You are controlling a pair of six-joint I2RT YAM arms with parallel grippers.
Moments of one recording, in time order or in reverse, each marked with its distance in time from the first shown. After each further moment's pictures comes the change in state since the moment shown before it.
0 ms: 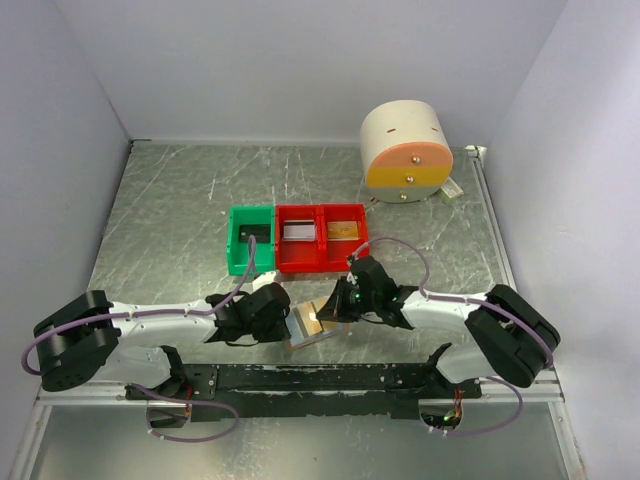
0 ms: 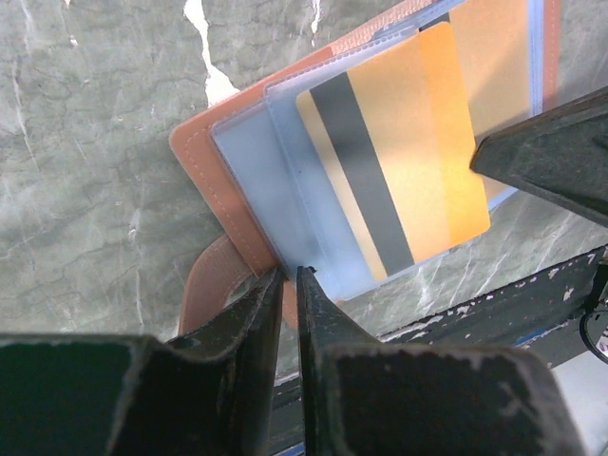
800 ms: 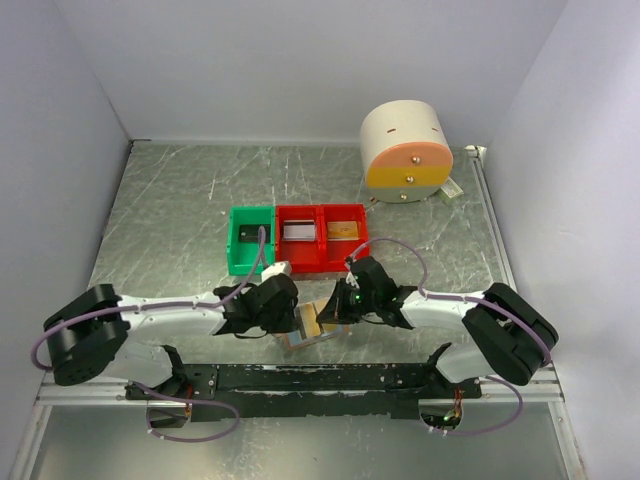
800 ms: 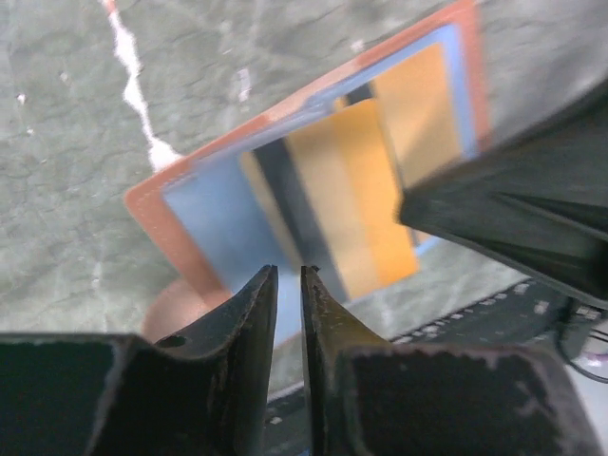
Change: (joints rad) left arm 0.016 0.027 0.105 -0.001 -0.020 0.075; right arm -0.024 0.016 -0.007 0.008 -0.065 -0.047
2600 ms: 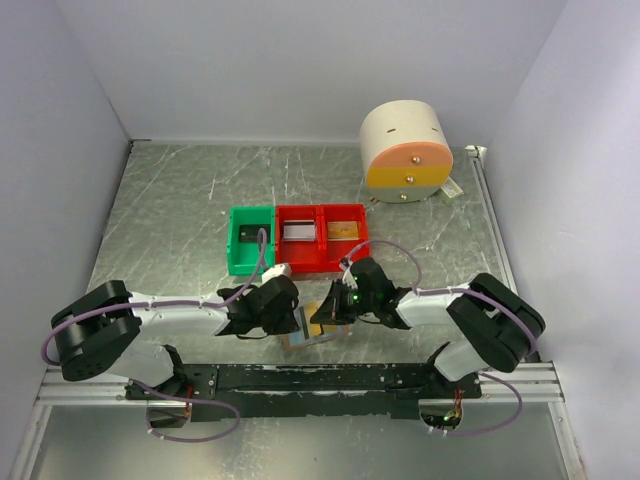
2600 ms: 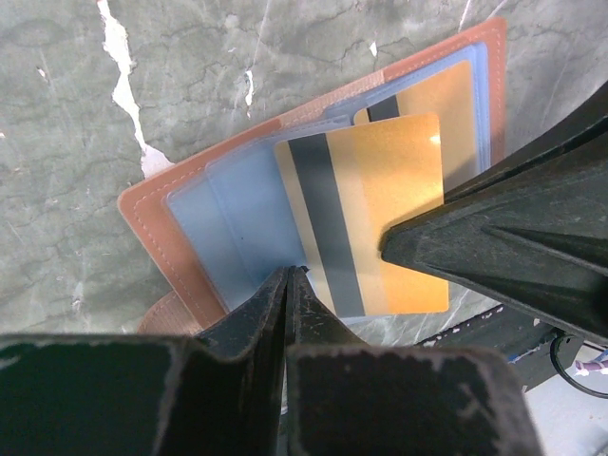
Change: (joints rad) left arm 0.008 0.081 -0.047 0.090 0.030 -0.041; right arm -0.008 0.100 -0.027 0.191 -0.096 0.029
